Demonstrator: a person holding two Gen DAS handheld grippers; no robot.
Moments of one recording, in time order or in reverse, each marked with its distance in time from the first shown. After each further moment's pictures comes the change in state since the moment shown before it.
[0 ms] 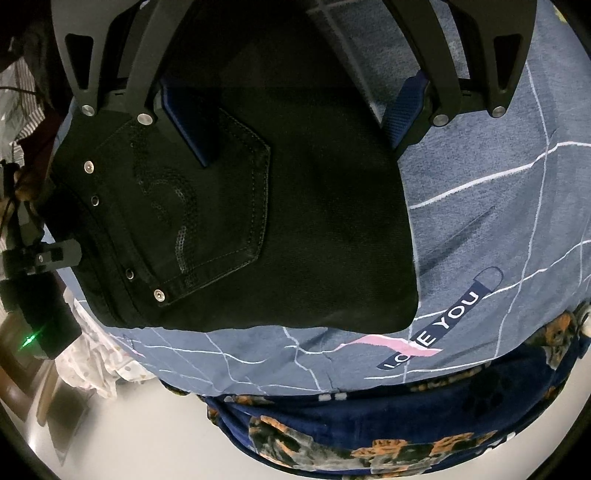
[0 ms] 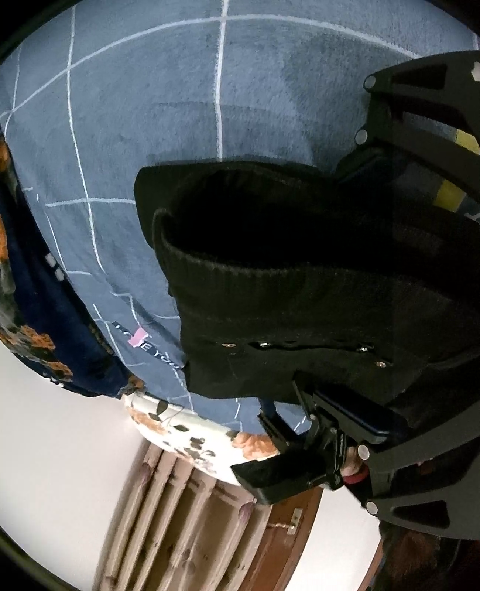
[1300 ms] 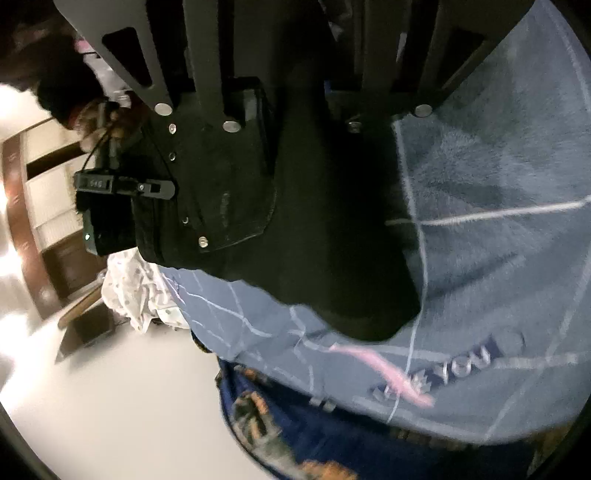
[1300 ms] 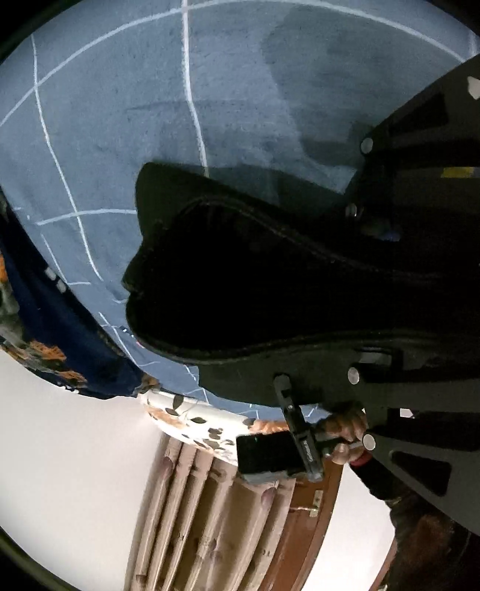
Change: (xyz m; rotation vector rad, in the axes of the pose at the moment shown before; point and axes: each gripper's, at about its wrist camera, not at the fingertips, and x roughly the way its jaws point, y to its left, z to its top) left arm -0.016 0.046 0.001 -0.279 -0.008 -0.375; right arm -0.004 -0.014 -0.010 0.098 -0.045 0.087
